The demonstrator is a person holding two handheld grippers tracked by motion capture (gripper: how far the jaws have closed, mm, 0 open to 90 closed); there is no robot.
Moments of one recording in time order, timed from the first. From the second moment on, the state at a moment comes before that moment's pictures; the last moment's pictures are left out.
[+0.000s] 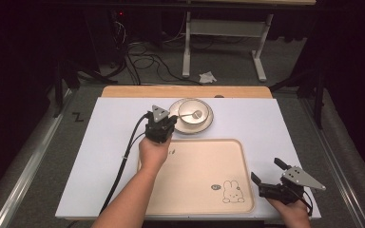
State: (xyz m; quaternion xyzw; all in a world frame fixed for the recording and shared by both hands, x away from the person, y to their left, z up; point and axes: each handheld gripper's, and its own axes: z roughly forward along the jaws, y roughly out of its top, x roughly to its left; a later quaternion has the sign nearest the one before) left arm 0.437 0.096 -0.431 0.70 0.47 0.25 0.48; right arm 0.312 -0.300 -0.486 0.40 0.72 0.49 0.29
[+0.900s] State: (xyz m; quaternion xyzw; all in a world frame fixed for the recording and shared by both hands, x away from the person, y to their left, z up) left arm 0.433 0.095 -0.416 0.69 0.45 0.27 0.50; right arm 0.313 -0.302 -0.485 0.40 0.72 0.49 0.29
